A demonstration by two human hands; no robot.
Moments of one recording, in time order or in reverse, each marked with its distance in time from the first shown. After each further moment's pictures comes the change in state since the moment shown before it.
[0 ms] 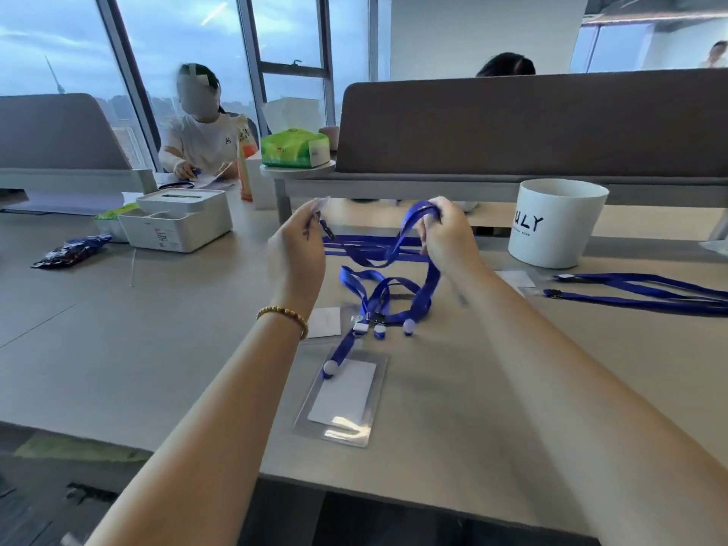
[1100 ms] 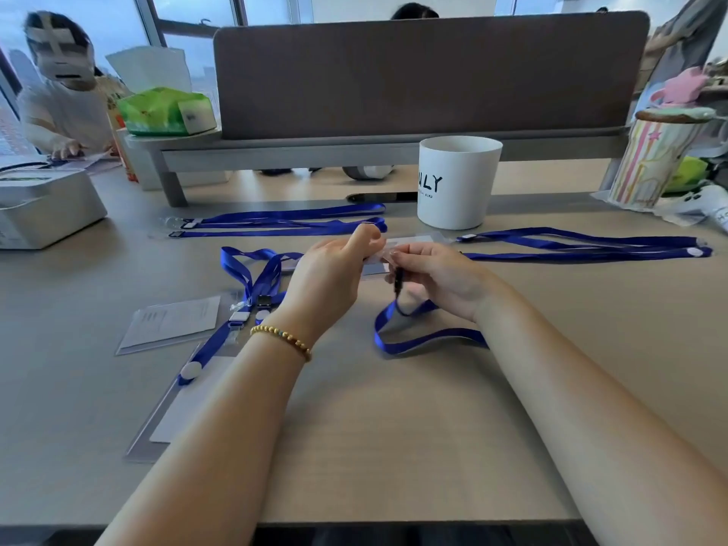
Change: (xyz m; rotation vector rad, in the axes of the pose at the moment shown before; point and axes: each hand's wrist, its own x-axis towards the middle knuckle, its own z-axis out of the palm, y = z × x) left_hand -0.088 0.073 0.113 0.241 -0.552 0.566; right_hand -0.053 0.088 -0.121 0.375 -0.406 0.422
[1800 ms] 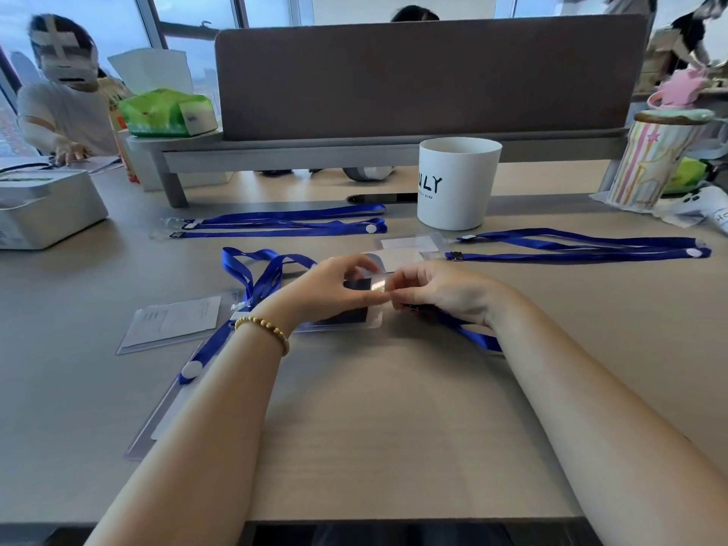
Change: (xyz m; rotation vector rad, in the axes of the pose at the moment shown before) left_hand 0.004 -0.007 -0.009 -0.462 -0.628 -0.419; right_hand -0.007 0.004 -0.007 -0.392 -0.165 0.081
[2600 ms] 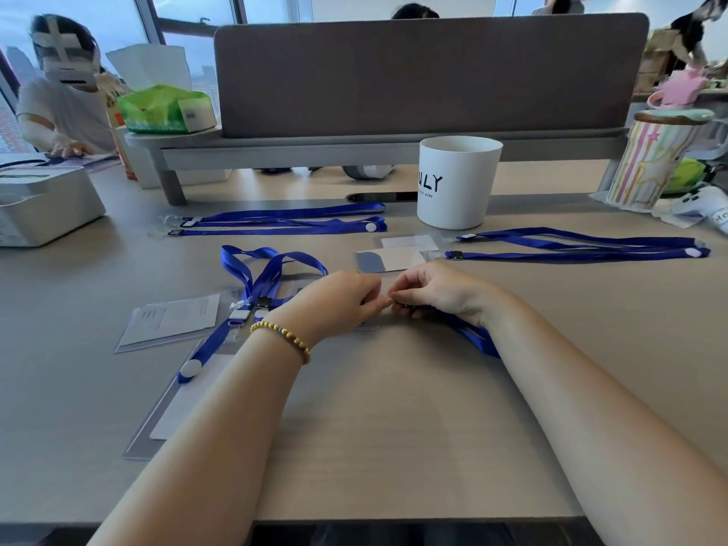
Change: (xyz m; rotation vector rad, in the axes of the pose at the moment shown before) left_hand 0.006 0.006 0.017 0.540 -0.024 0.087; right_hand 0.008 0.007 0.004 -0.023 0.067 0.065
